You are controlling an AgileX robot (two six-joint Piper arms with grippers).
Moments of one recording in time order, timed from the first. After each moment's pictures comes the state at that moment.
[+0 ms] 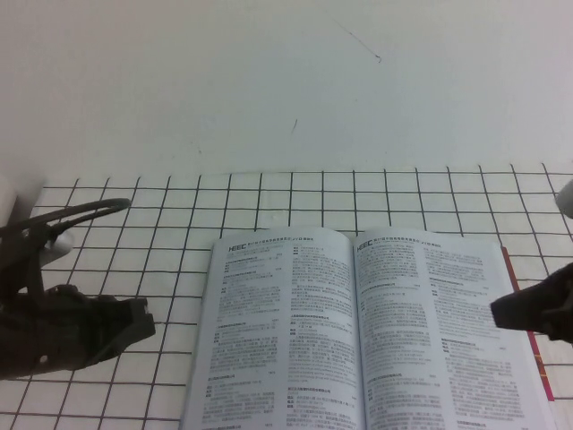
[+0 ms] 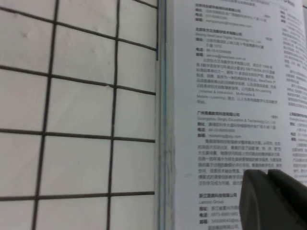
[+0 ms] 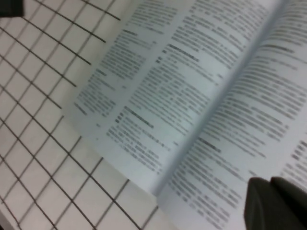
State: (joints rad) right arm 0.11 1.23 -0.77 0.86 0.89 -0.86; left arm -0.02 1.27 -0.59 -1.12 0.53 0.68
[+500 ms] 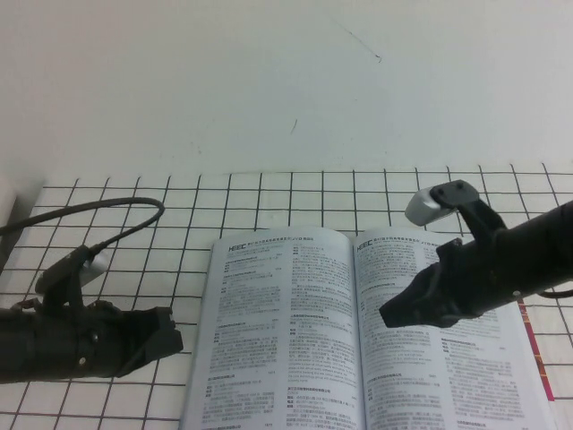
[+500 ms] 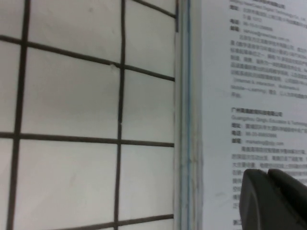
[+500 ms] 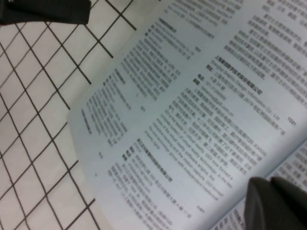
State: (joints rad) right arm 0.30 1.73 -0.99 1.06 0.83 -1.10; left arm -0.02 1.55 -0.60 -1.47 0.57 1.03
